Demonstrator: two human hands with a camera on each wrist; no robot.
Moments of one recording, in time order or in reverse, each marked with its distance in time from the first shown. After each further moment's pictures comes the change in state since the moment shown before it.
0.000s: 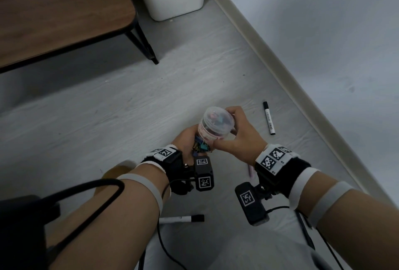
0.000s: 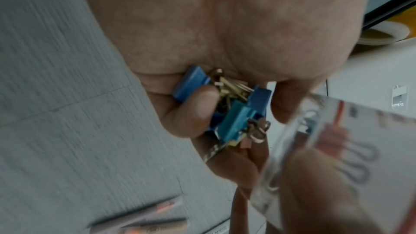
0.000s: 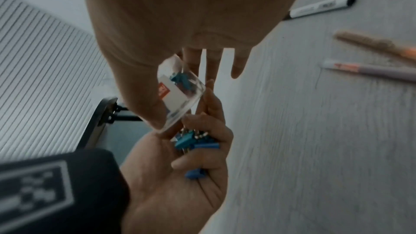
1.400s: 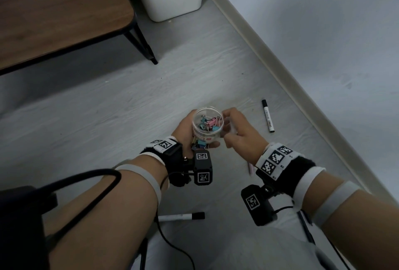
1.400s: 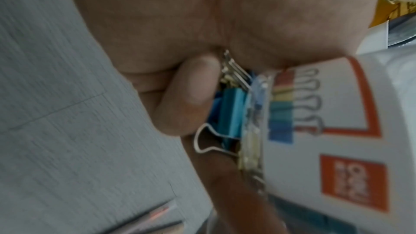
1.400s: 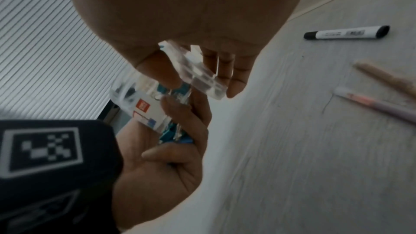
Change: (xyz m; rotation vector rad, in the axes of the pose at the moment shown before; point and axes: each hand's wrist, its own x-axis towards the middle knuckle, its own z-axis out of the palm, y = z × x) left_hand -0.016 0.016 0.011 0.101 -0.102 0.198; right_hand -0.006 -0.006 -0.005 -0.125 -0.063 0.025
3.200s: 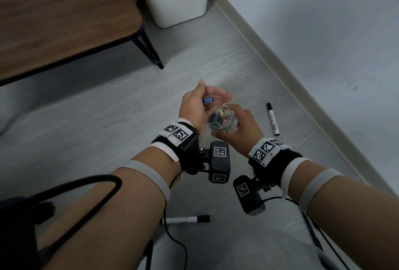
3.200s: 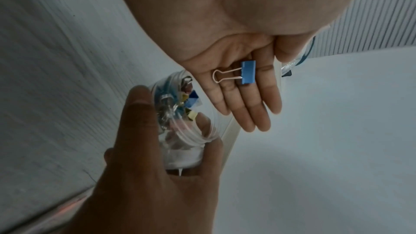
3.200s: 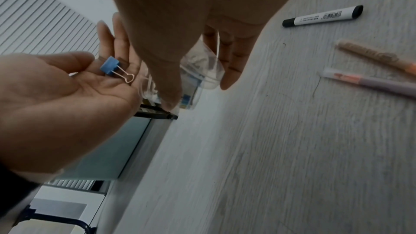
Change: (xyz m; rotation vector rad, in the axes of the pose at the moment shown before) left_hand 0.002 0.039 0.025 -0.106 0.083 0.471; right_hand 0.024 0.014 0.011 -0.158 0.247 0.008
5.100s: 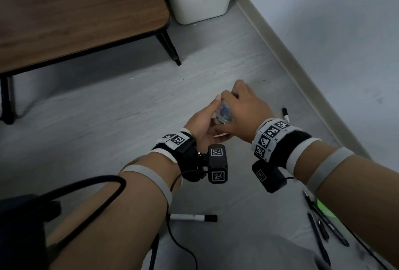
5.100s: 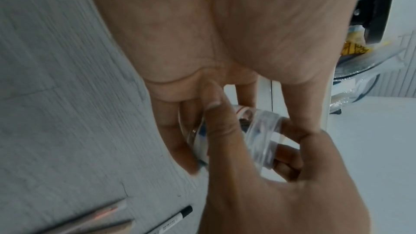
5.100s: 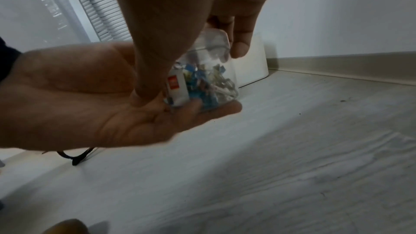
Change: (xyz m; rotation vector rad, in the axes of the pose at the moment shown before) left_hand -0.009 -0.013 -0.047 -0.063 -0.002 -0.488; right_hand 0.029 -0.072 -0.004 -0.729 -0.073 -0.438
